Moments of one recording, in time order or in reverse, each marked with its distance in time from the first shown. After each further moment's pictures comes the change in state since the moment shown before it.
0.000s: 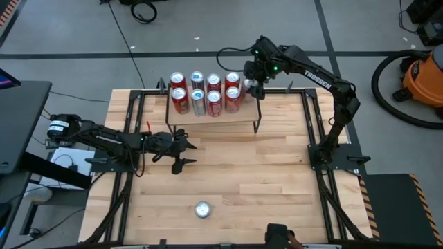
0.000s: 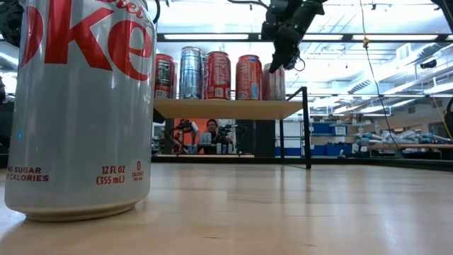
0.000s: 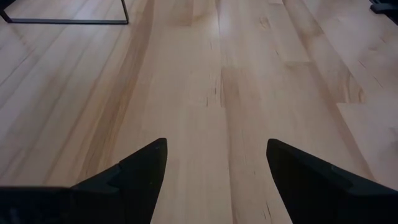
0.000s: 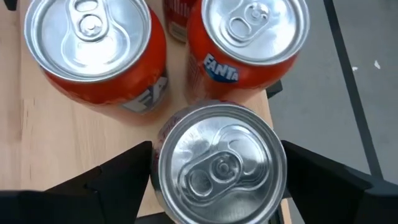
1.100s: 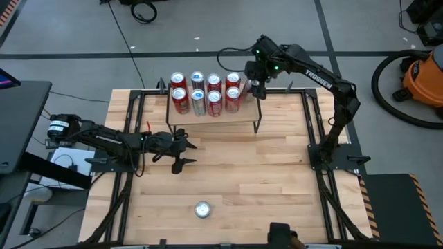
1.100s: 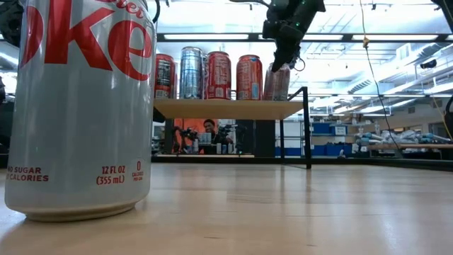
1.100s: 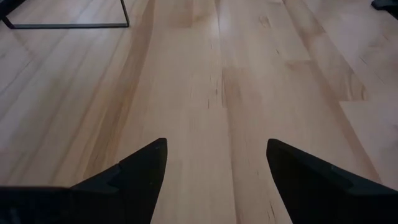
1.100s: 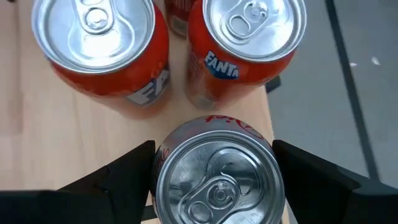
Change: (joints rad) left arm 0.002 -0.001 0.000 0.002 -0.002 0.025; right arm -0.004 -0.001 0.024 -0.043 0.022 -0.011
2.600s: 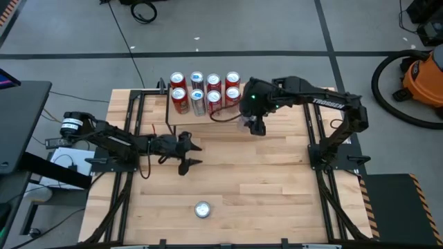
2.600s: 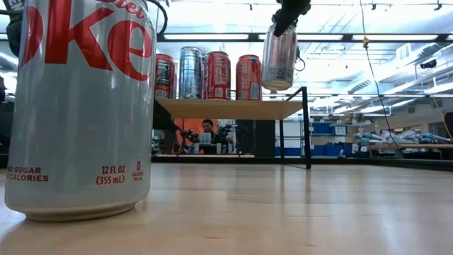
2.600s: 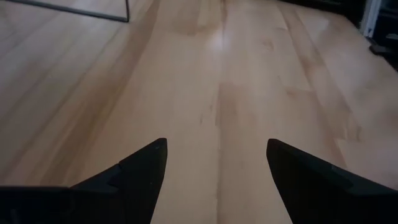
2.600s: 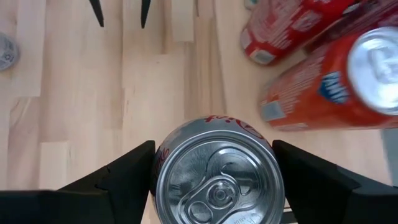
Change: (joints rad) left arm -0.015 0.198 0.000 0.259 -0.005 -0.184; right arm 0.475 -0.132 -0.103 -0.034 0.213 0.329
